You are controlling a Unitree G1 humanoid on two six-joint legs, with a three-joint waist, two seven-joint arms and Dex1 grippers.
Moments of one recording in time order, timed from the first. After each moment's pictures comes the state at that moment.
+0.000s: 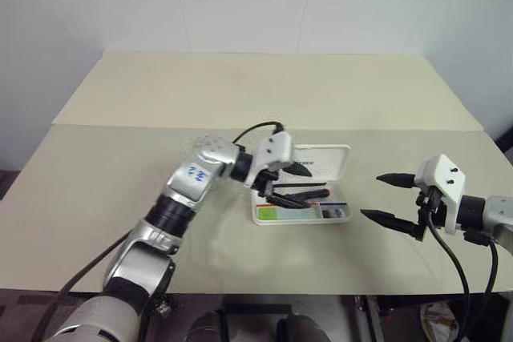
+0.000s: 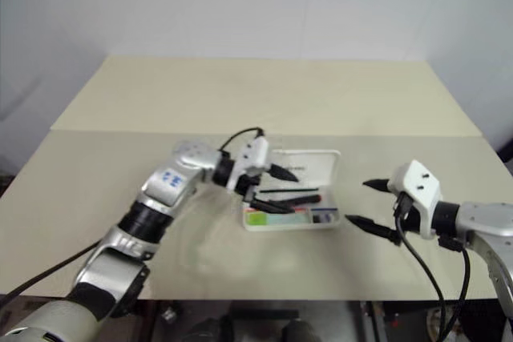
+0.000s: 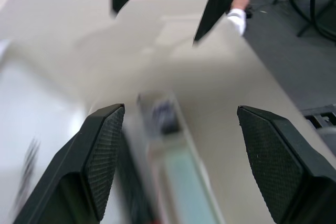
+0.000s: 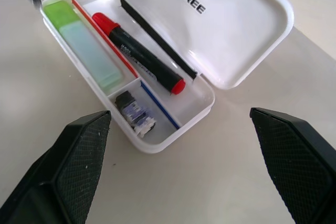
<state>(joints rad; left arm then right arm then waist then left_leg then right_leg) -0.87 0.32 -0.27 0.17 -0.21 0.38 -1.26 -0.08 -0.96 -0.29 -0.33 0.49 0.50 1.00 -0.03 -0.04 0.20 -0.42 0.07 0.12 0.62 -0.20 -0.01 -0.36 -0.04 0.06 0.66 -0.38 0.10</state>
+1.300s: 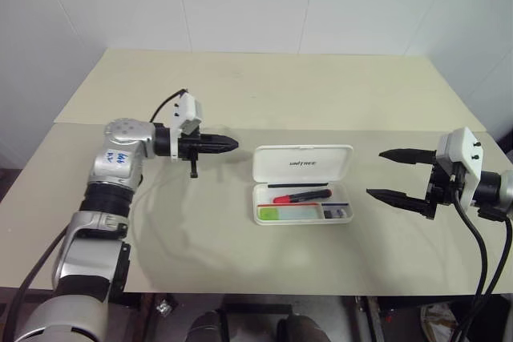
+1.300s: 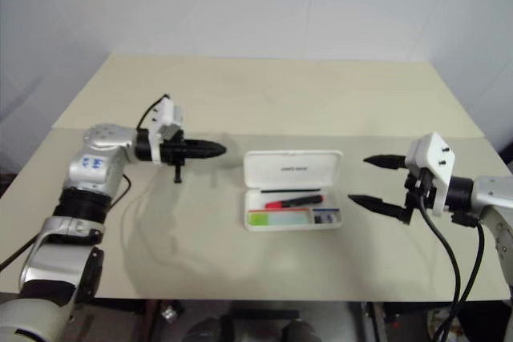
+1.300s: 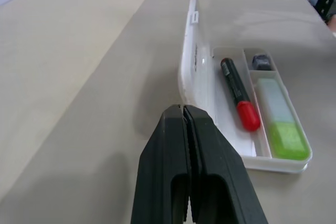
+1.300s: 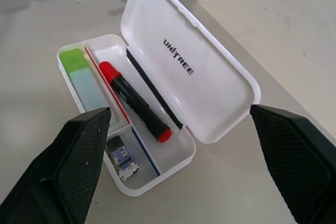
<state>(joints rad) -0.94 0.52 -0.06 0.58 -0.23 0.14 -1.26 -0.23 -0.97 -0.32 -0.21 0.54 0.42 1.15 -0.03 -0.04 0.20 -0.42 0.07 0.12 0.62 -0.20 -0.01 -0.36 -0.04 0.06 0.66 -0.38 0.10</state>
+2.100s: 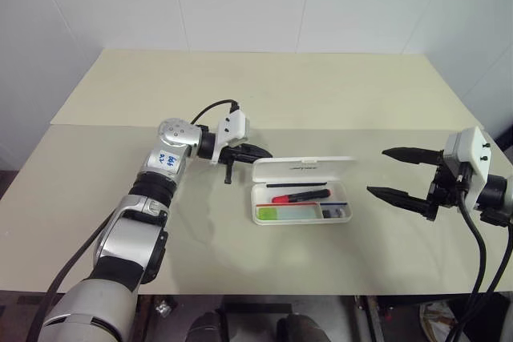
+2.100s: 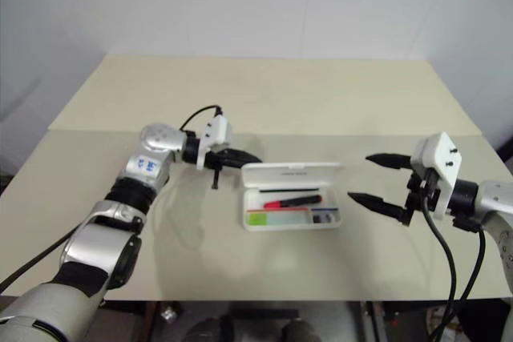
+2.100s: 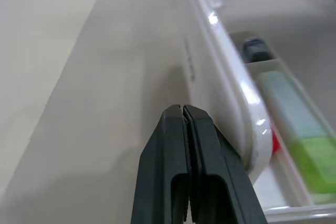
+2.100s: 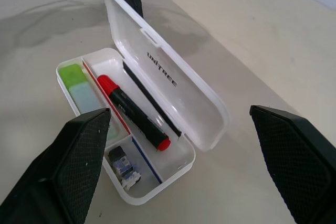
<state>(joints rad) -1.06 0.36 -0.17 0.76 -0.07 -0.15 -1.32 -0.17 -0.96 -0.37 -0.27 0.60 0.46 1.07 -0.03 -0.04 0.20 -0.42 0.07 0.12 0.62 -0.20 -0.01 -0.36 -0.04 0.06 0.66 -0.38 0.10</state>
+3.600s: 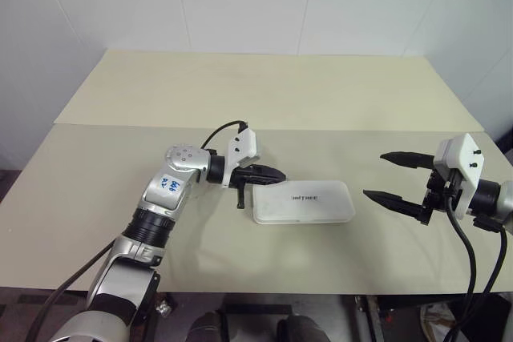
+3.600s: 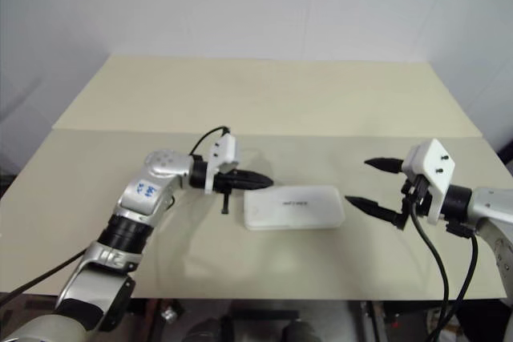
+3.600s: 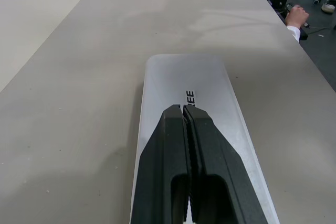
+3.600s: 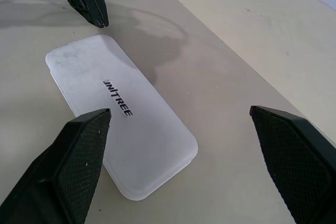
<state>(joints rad) -0.79 0.36 -0.19 0.21 -0.17 0.31 -1.14 -0.13 -0.96 -0.36 -0.33 0.58 0.46 1.00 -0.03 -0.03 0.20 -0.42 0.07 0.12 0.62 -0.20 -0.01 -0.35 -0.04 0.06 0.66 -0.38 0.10</state>
